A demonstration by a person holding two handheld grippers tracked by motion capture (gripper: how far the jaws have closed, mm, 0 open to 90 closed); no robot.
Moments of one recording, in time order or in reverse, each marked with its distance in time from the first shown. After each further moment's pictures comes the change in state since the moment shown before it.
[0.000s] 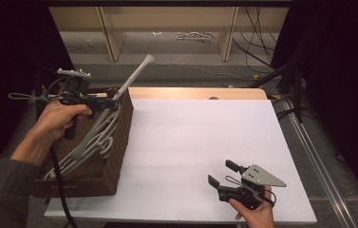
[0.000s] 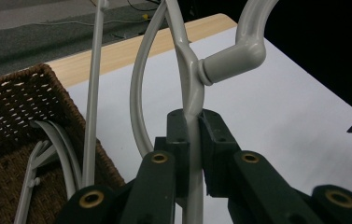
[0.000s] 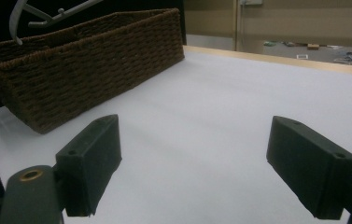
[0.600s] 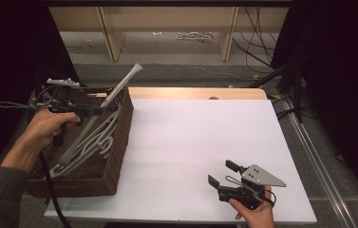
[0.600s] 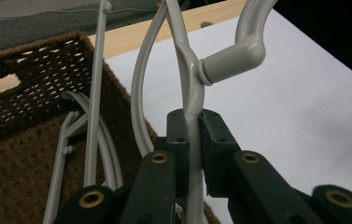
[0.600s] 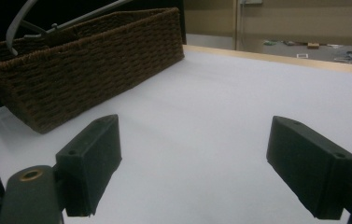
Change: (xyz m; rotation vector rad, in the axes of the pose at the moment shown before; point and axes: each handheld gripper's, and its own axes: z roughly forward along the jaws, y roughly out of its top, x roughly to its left) left arm 0.031 -0.030 -0.010 0.041 0.047 -0.015; right arm 0.000 -0.001 0.001 -0.010 0.012 0.007
